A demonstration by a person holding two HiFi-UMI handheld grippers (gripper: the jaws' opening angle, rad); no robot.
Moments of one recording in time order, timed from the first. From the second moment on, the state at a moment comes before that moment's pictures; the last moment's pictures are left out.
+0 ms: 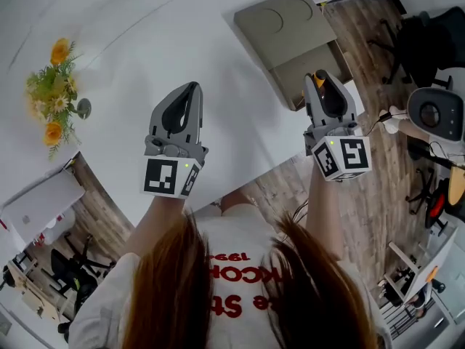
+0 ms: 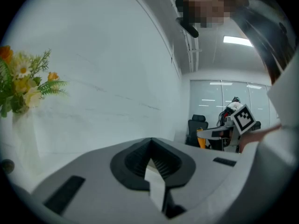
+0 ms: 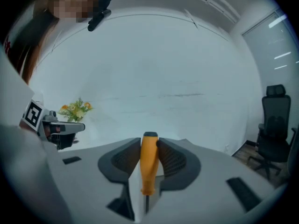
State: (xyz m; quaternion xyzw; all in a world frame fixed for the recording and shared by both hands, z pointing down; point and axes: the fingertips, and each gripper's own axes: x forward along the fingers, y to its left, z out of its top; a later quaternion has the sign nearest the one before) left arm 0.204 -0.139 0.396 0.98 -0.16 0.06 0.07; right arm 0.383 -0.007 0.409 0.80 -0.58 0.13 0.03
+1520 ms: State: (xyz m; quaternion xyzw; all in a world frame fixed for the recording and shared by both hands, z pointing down) left arm 0.187 -0.157 0.397 0.98 -0.19 0.07 0.07; right arm 0.478 -0.015 0.498 0.85 -0.45 0.25 0.11
